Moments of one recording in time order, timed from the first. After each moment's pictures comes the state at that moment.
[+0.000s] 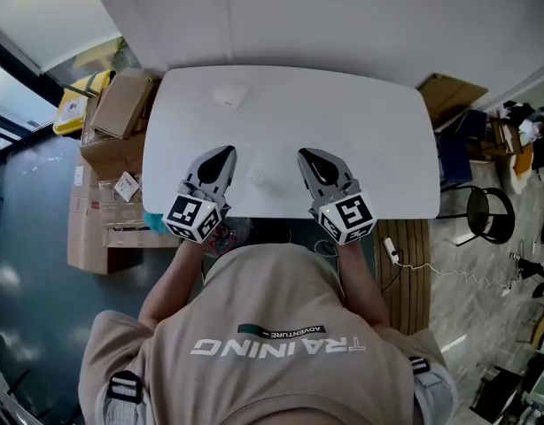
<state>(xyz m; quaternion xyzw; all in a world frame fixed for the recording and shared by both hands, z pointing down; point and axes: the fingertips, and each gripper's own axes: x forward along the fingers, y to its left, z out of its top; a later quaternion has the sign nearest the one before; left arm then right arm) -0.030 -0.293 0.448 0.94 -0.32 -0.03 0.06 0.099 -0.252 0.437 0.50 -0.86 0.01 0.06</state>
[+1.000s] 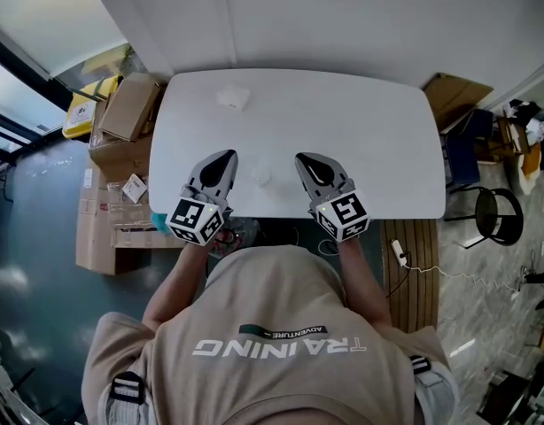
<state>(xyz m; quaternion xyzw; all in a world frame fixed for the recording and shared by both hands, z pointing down) -0.029 -0.281 0.445 0.94 -0.34 -0.01 0.06 0.099 -0.246 0.463 0.48 -0.87 0.02 0.06</state>
